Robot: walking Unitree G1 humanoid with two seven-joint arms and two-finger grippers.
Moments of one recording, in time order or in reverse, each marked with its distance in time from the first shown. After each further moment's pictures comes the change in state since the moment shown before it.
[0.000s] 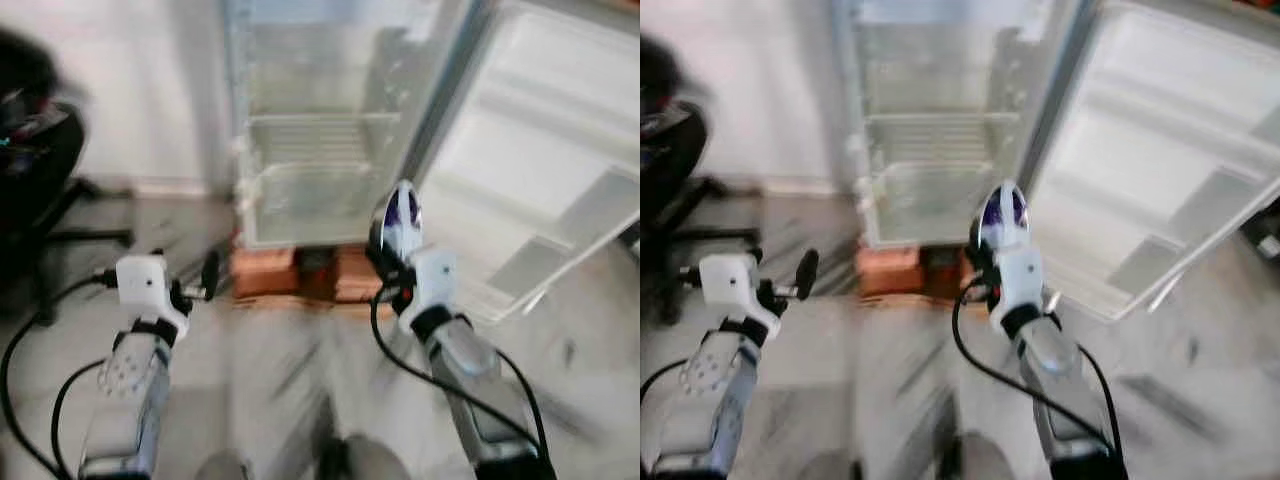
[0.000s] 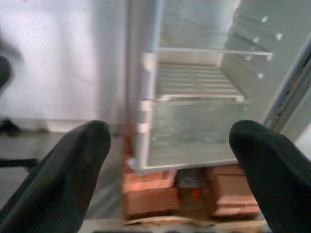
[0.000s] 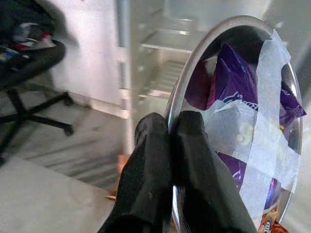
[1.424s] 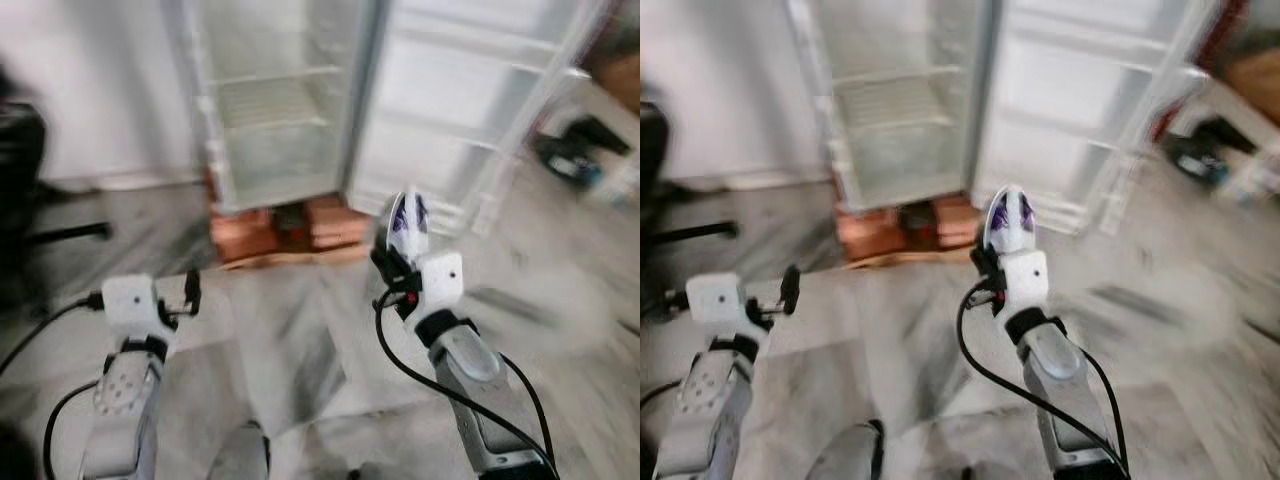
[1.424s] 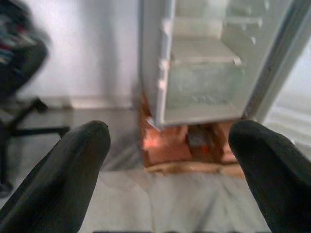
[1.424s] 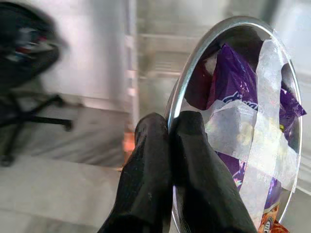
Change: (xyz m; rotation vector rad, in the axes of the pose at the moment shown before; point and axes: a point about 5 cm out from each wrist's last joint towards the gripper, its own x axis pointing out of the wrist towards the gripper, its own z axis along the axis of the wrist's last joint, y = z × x) left arm -0.011 0.012 -0.007 0.009 0.027 0.124; right arm -0.005 0.001 0.003 0.019 -0.021 -0.029
